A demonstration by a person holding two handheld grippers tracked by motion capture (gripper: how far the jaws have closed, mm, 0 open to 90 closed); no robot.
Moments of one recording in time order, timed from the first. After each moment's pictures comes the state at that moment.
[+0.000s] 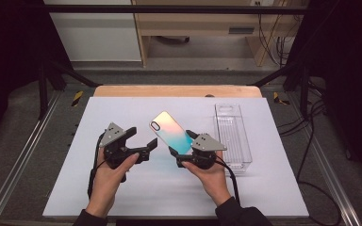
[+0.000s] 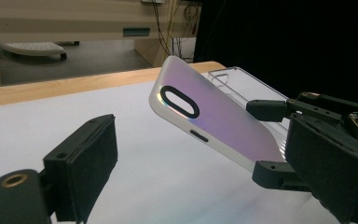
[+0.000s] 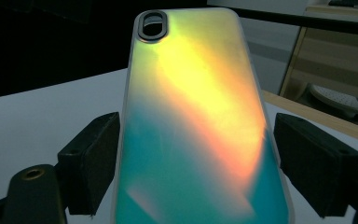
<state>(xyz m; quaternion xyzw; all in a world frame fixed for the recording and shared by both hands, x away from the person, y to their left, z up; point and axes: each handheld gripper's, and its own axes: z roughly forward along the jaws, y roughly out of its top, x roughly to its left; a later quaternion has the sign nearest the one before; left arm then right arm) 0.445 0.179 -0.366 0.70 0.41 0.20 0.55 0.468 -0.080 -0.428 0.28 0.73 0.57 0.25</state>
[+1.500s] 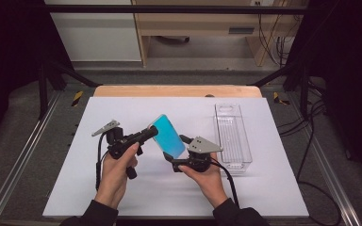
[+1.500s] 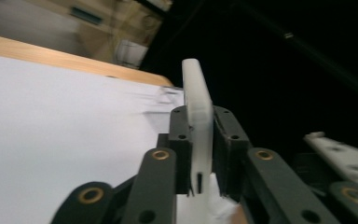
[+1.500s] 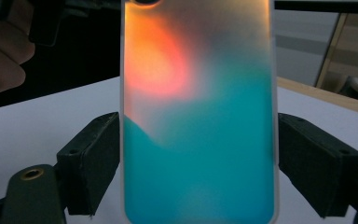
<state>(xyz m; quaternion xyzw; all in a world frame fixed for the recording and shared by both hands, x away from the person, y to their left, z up) 0.471 0.183 -0.385 0.61 0.44 0.03 0.66 0.467 -0.069 -0.441 0.27 0.73 0.59 0.20</state>
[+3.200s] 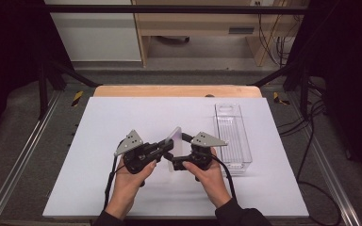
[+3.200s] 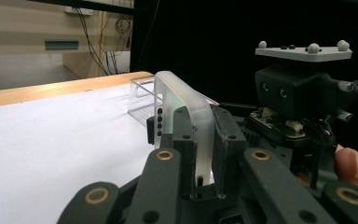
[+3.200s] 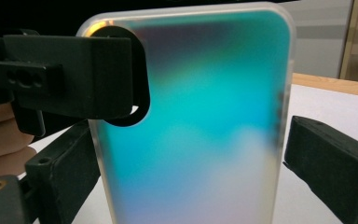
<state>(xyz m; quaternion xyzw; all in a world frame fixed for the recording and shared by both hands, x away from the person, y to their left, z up) 0.440 0.141 -0.388 0.70 0.31 0.12 0.63 0.470 -0.072 -0.429 0.31 0.70 0.63 0.13</state>
